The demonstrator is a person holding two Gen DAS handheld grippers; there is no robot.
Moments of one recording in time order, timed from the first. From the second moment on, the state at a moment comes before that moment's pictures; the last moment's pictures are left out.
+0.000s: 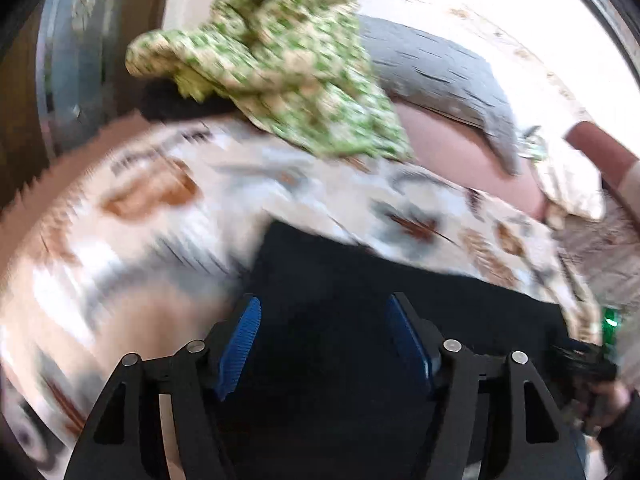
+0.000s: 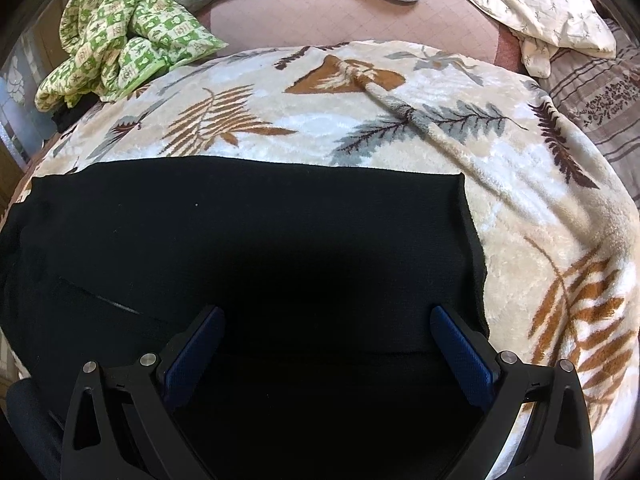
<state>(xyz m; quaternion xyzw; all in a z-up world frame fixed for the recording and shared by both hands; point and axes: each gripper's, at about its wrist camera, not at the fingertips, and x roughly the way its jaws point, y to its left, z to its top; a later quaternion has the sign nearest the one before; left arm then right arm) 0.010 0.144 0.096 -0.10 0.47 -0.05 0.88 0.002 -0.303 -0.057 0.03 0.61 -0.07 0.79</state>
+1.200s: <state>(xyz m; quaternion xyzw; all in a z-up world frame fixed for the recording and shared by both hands) 0.141 0.147 0.034 0.06 0.54 -0.19 0.82 0.019 -0.333 -0.028 0.11 0.60 -0.07 0.79</state>
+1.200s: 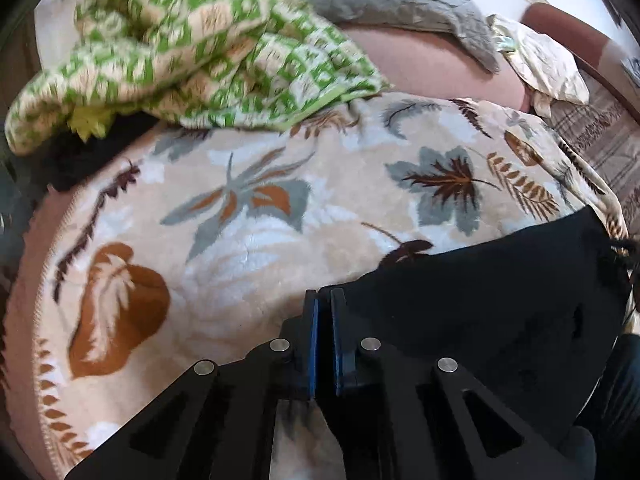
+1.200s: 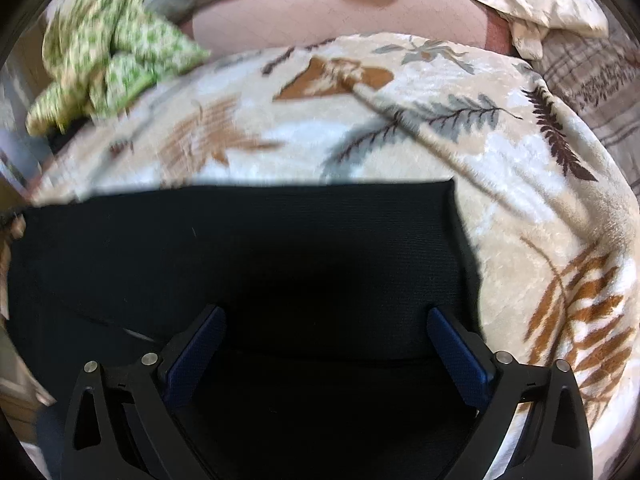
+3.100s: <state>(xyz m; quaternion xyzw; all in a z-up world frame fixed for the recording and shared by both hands) -0.111 0.193 0.092 -0.03 0.47 -0.09 0.88 -0.091 -0.377 0.020 0.03 0.57 0.08 0.82</state>
